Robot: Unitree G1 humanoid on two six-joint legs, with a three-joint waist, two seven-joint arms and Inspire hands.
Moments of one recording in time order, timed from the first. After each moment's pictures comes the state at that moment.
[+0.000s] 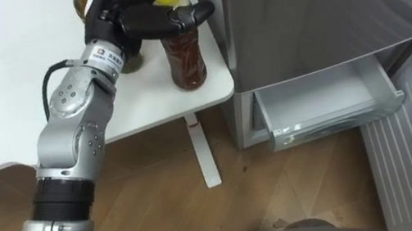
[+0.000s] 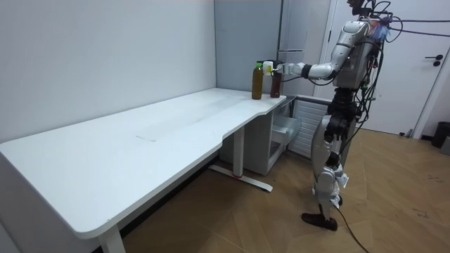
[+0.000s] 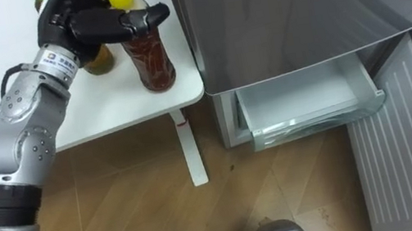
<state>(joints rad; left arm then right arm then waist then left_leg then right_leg) -0.25 0.26 -0.11 0.09 -0.50 0.15 -0.19 0.08 -0.26 0.06 1.24 -0.38 0.22 0.18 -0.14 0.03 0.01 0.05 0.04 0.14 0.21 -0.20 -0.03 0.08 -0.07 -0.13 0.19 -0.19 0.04</state>
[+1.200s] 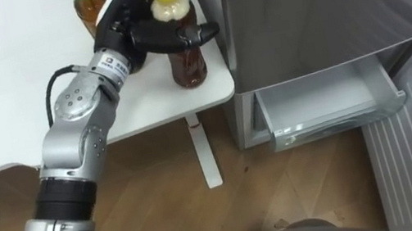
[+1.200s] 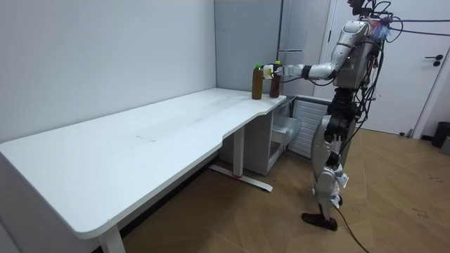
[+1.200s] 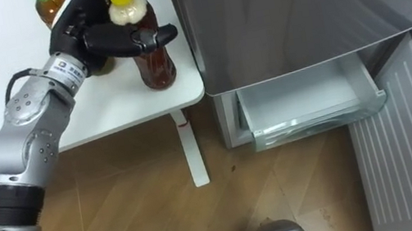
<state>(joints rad) -0.25 0.26 -0.12 0.16 -0.42 0.16 -0.24 0.09 -0.25 0.06 1.24 -0.36 0.22 0.19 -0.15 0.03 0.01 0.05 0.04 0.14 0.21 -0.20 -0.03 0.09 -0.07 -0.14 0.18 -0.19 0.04</state>
